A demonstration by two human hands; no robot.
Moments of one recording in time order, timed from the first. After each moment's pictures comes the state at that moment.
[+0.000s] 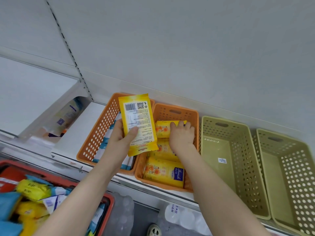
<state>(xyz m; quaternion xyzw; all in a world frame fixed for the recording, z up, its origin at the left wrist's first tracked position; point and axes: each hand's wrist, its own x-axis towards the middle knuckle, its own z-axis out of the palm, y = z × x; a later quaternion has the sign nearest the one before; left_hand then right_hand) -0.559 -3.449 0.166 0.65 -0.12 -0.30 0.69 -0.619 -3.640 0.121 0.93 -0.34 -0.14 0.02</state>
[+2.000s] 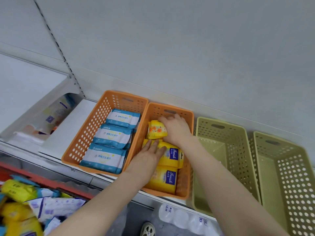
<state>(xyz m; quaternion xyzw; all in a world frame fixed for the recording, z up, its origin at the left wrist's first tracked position) -0.603 -3.516 0.109 0.83 -0.51 -0.20 0.01 -0.608 -3.686 0.119 0.98 -0.17 -0.10 -0.02</state>
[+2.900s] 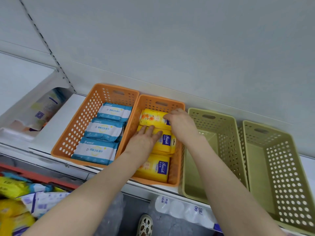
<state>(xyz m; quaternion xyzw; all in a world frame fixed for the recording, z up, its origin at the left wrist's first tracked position) -0.590 -3.544 0.087 0.84 -0.52 -0.14 -0.06 -0.652 -3.702 0.131 0.98 -0.18 -0.01 -0.04</state>
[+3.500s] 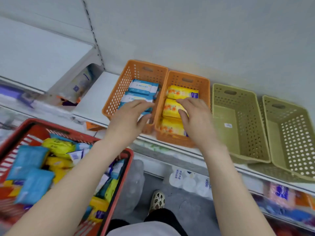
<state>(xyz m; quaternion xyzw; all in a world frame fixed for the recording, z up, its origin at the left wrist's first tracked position) -0.582 -3.367 0.159 0.82 -0.47 0.02 0.33 -0.710 -3.557 0.160 0.96 -0.18 0.21 -0.10</state>
